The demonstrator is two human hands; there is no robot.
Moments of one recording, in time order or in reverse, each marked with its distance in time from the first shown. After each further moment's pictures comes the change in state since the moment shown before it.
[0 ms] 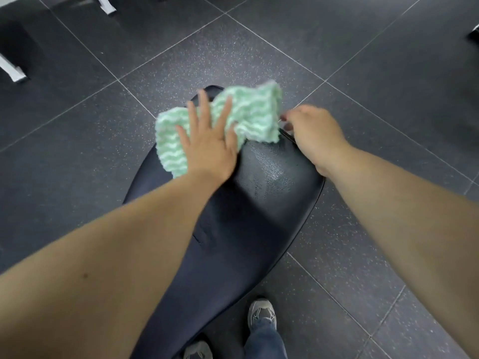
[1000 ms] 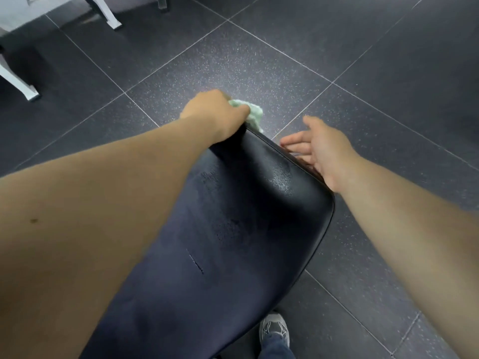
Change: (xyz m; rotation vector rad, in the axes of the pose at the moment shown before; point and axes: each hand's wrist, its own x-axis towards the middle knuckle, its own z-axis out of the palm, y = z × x) left_hand 0.087 0.047 -0.048 0.206 -0.256 -0.054; right_hand 0.041 0.016 0.000 0.425 -0.212 0.345
